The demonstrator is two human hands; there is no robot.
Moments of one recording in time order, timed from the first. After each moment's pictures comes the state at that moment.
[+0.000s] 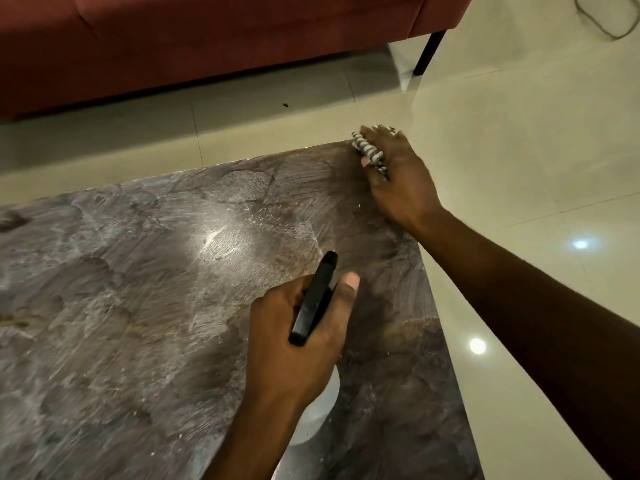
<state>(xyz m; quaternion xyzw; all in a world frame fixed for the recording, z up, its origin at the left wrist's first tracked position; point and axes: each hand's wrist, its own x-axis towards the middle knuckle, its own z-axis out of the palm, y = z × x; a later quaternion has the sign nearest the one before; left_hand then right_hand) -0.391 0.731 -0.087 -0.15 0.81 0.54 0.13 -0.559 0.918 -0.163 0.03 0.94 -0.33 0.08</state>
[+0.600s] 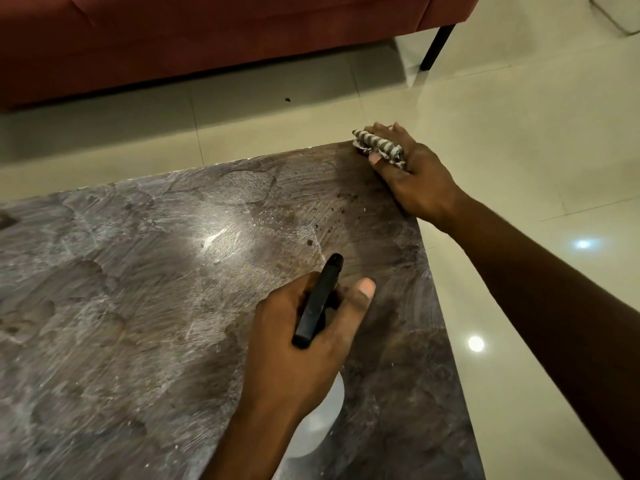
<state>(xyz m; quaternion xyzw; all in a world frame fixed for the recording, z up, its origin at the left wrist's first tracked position) -0.401 0.730 -0.090 -0.14 0.80 0.56 0.17 -0.575 0.933 -0.155 0.00 0.90 -0.42 0.15</state>
